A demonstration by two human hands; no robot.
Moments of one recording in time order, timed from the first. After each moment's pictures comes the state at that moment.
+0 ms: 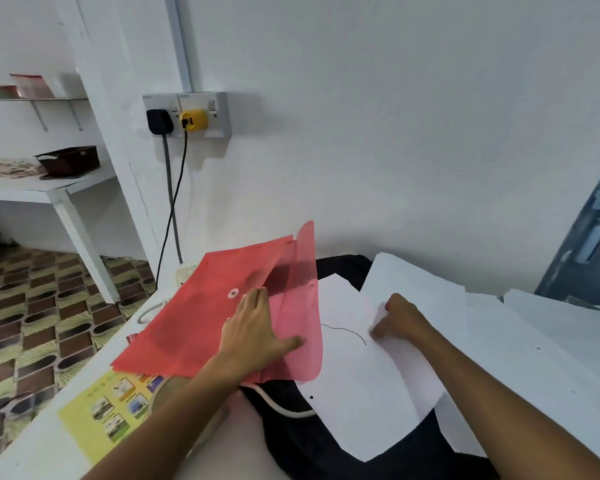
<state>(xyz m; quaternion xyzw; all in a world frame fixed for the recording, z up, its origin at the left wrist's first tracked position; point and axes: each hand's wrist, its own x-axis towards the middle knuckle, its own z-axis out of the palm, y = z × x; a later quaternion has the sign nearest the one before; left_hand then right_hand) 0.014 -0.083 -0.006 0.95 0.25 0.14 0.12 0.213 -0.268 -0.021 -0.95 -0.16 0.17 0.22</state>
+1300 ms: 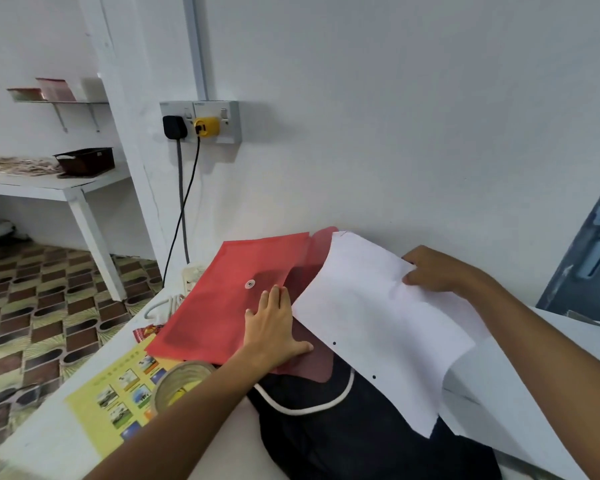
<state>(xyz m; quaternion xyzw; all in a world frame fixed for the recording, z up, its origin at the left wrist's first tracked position) 0.042 -0.101 -0.017 0.96 0.26 0.09 0.03 0.229 -0.299 0.098 -0.90 -0.32 0.15 0.25</state>
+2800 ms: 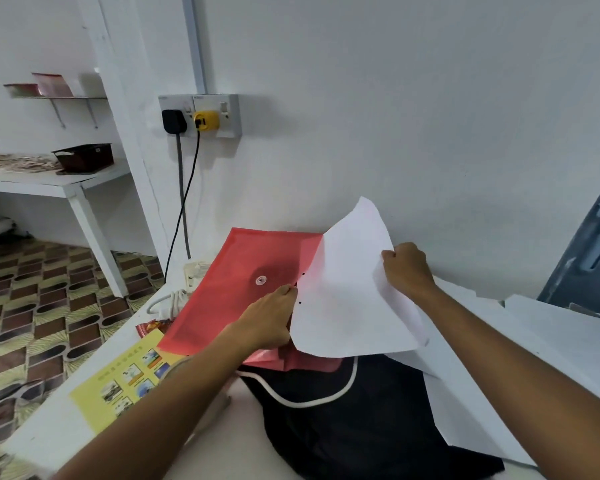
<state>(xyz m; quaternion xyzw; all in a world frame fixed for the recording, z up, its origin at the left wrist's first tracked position) 0.036 -0.080 0.007 0.99 0.12 0.03 0.11 0.208 -0.253 0.062 -0.90 -0.16 0.01 0.41</state>
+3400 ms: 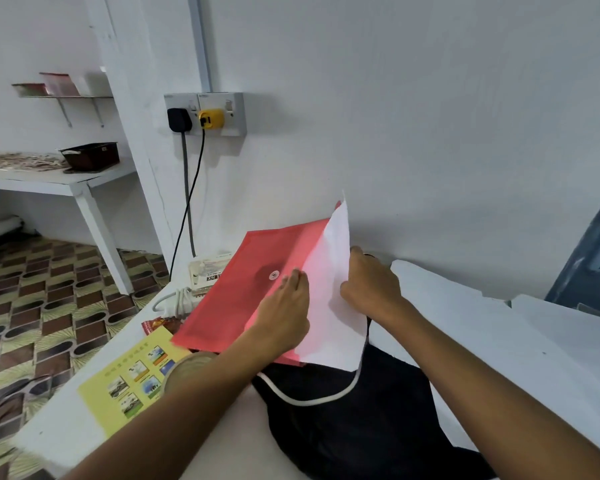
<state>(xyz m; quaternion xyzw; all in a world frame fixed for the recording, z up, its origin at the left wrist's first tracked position) 0.026 -0.127 0.038 0.98 0.18 0.10 0.02 0.143 -0.224 0.063 -0.92 -0.33 -0.02 0.22</state>
